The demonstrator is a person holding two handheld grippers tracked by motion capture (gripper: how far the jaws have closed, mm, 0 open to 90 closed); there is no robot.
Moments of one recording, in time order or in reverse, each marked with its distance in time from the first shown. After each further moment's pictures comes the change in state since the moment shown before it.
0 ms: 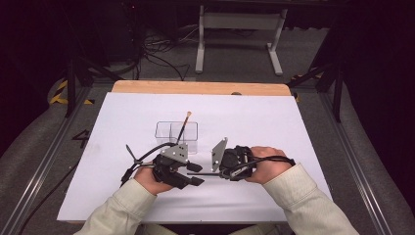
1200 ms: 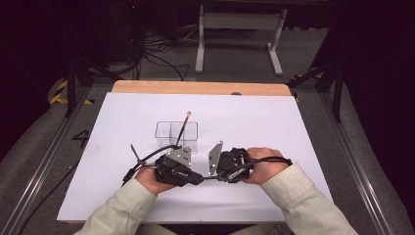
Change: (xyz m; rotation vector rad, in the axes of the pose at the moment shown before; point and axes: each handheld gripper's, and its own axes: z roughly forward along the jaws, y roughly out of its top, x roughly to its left) left arm 0.001 -0.001 0.008 0.093 -0.034 0.016; right arm 0.002 0.005 0.007 0.019 0.022 -0.043
